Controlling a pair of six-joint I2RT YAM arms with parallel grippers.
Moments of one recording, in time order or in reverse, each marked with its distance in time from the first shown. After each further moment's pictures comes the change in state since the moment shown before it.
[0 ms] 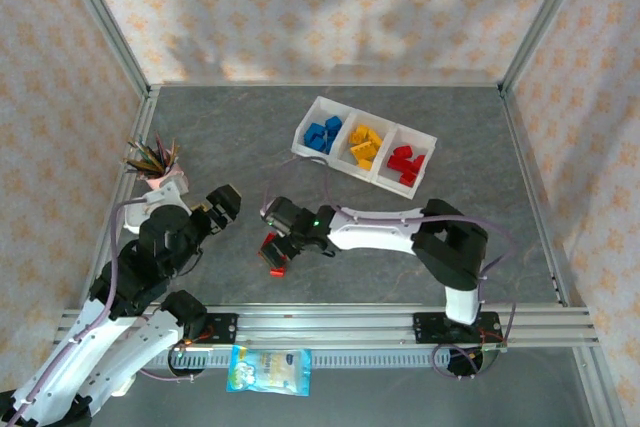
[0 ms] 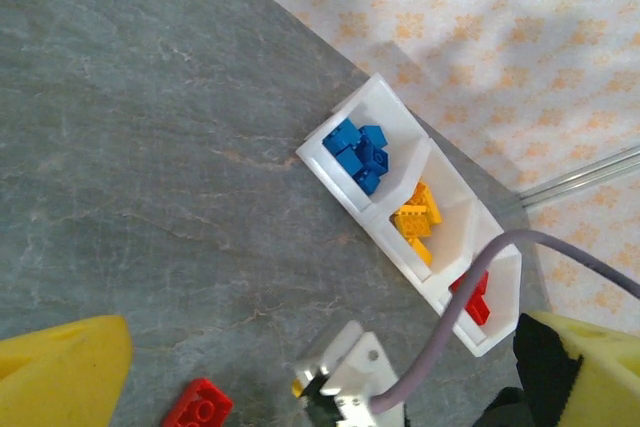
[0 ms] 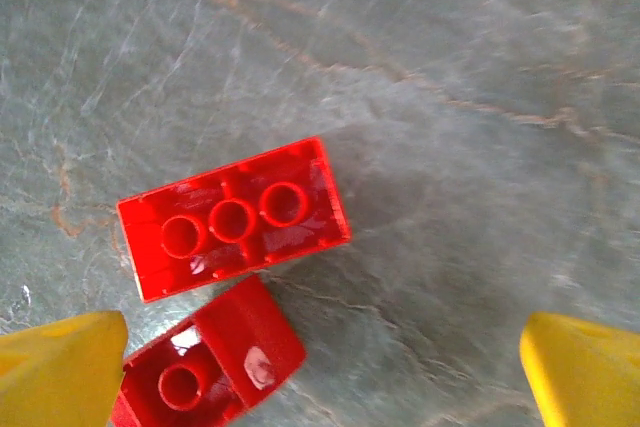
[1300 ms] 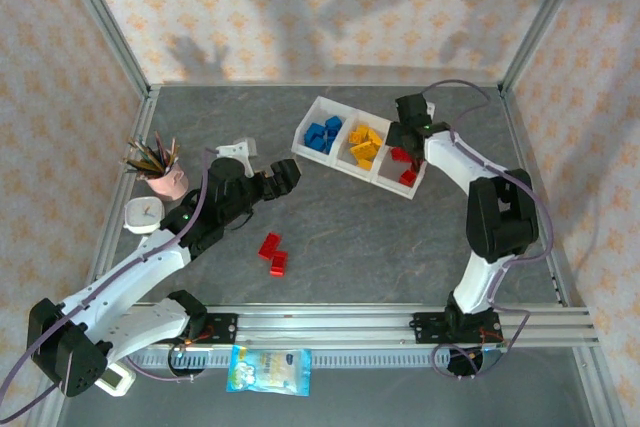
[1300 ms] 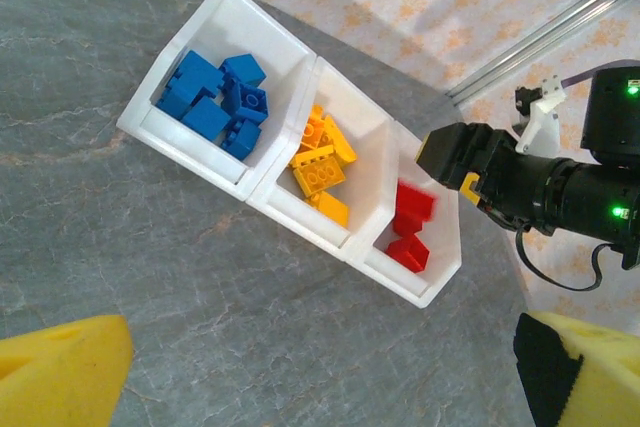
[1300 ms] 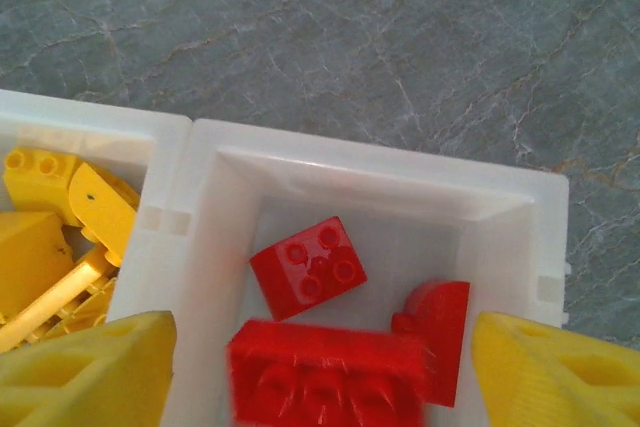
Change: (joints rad) left arm 0.000 0.523 0.028 0.544 0.284 0.165; right arm -0.872 -0.084 0.085 -0.053 0.207 0.176
